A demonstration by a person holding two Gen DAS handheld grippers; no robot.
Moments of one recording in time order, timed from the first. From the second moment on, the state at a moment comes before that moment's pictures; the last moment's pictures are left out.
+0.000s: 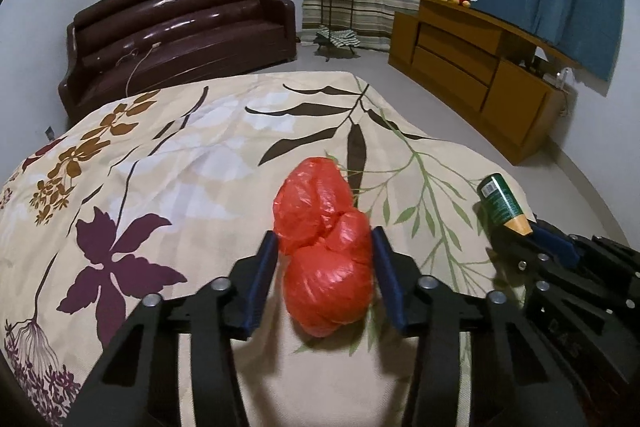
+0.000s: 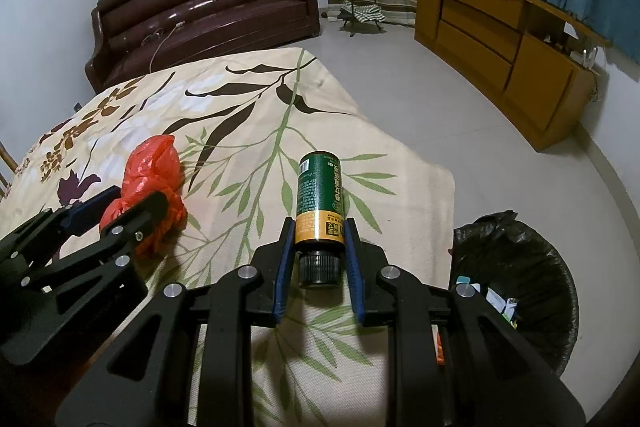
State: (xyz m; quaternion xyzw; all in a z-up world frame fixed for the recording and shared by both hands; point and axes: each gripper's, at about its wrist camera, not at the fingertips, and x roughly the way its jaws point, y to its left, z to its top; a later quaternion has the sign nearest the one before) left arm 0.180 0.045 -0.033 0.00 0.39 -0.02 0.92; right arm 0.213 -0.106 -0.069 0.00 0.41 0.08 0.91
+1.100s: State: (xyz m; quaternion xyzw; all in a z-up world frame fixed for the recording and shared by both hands) left arm 0.092 0.032 -0.017 -0.01 0.37 -0.04 0.93; right arm 0.123 -0.127 -0.057 -0.01 0.39 0.06 0.92
